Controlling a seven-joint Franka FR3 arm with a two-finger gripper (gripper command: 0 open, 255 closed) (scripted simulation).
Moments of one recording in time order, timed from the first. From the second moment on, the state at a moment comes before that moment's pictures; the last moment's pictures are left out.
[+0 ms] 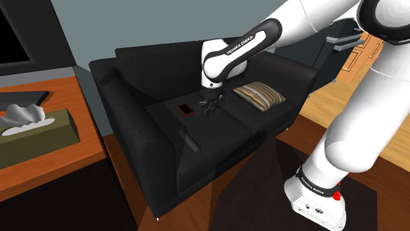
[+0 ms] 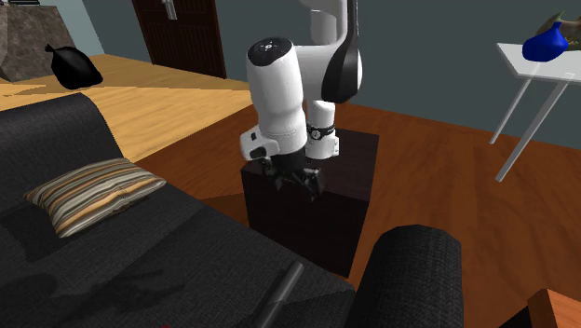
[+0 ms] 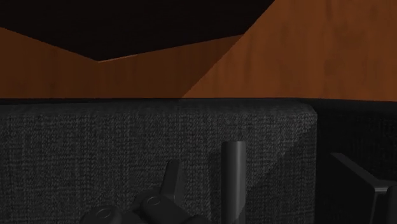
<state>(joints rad) -0.01 0.03 0.10 -2.31 0.10 2.18 0.17</state>
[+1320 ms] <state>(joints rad) 0.03 0.76 0.07 -1.79 0.04 2.34 0.24</state>
